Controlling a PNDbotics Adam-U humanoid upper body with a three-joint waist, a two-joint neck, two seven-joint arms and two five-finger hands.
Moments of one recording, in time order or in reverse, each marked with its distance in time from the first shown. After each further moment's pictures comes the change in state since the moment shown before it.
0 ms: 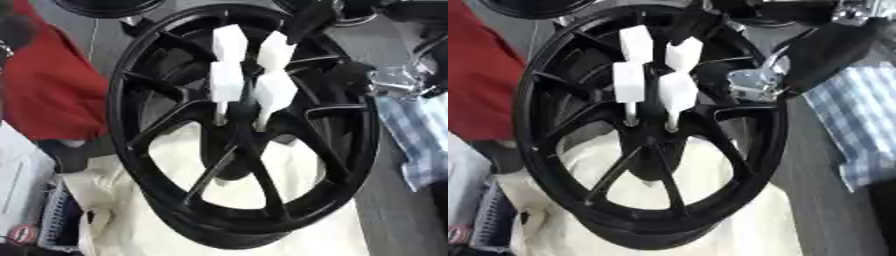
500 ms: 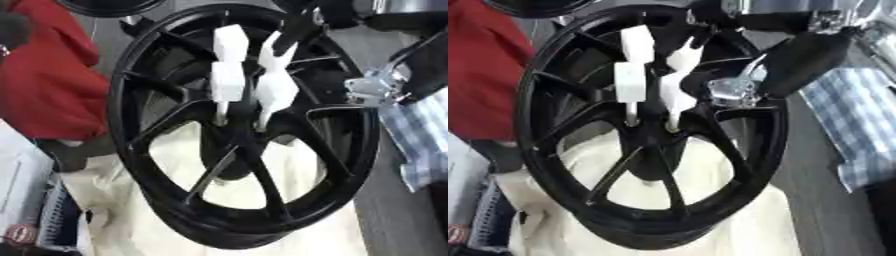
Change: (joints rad) left arm 0.000 0.000 0.006 0.000 0.000 0.002 0.010; right arm 0.002 0.021 0.013 0.000 0.029 0.044 0.036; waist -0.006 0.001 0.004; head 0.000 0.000
